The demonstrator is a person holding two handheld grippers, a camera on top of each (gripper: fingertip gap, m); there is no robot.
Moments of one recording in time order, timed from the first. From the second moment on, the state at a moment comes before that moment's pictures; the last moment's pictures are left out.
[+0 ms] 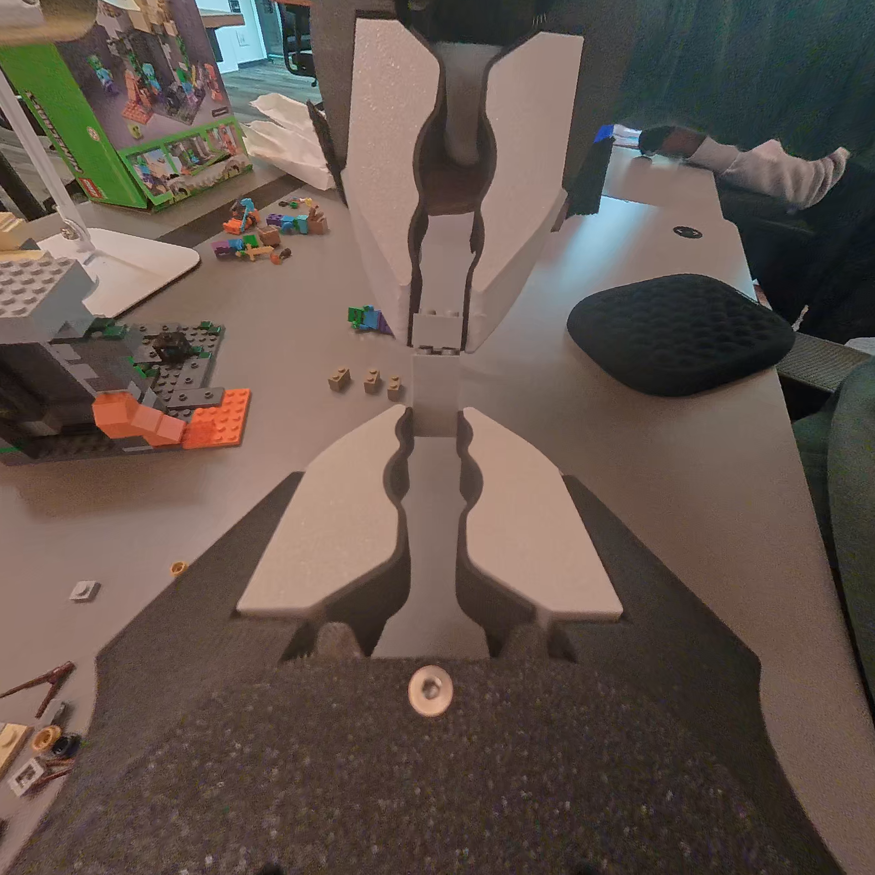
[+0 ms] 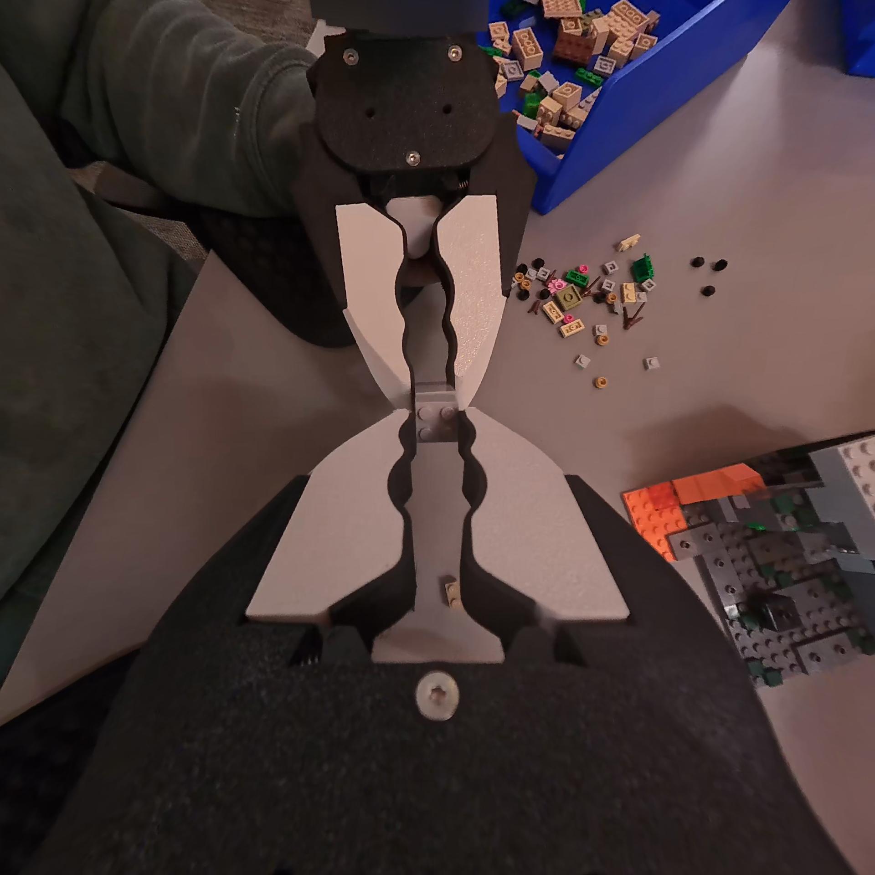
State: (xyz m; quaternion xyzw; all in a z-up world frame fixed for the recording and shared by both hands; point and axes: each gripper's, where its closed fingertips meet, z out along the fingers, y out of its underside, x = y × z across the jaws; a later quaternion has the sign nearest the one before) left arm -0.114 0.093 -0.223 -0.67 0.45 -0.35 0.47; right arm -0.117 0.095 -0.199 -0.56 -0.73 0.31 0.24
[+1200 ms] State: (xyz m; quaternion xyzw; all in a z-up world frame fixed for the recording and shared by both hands) left arm -0.109 0.085 -0.206 -0.64 0.45 -0.38 0.50; right arm -0.120 0.085 -0.182 -0.55 -0.76 0.27 0.20
